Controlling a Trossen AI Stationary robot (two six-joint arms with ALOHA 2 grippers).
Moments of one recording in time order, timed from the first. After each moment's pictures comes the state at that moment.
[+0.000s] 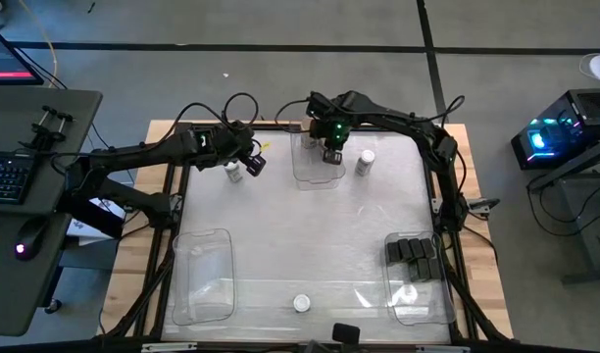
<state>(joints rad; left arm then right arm) 0.31 1.27 1.09 -0.71 -0.46 -0.35 -0.51 2.08 1.93 -1.23 0.04 -0.34</state>
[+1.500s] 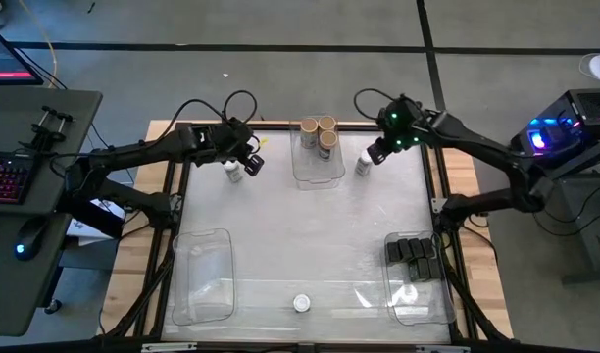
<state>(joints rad) 0.37 1.27 1.09 -0.73 -0.35 -0.33 -0.69 1.24 1.08 -0.83 -0.08 0.21</state>
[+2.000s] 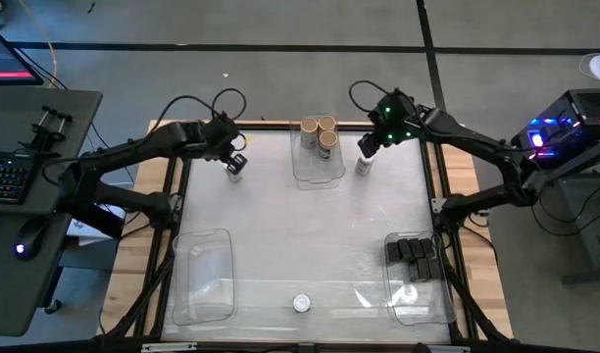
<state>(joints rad) 0.46 1.21 1.09 -0.96 -0.37 -0.28 -0.69 1.32 1.12 -0.71 -0.14 0.23</state>
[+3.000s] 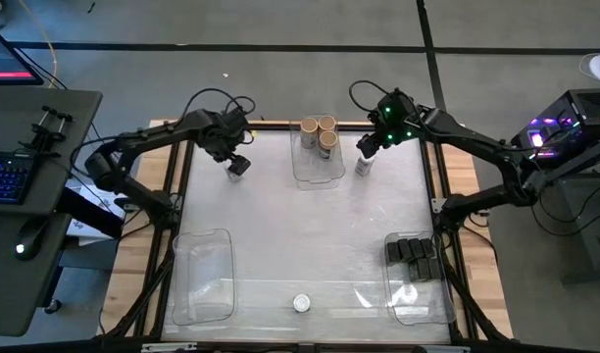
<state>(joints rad) 0.68 1.48 1.09 -1.05 -0.04 -0.21 -0.69 1.32 1.12 -0.71 -0.19 0.26</state>
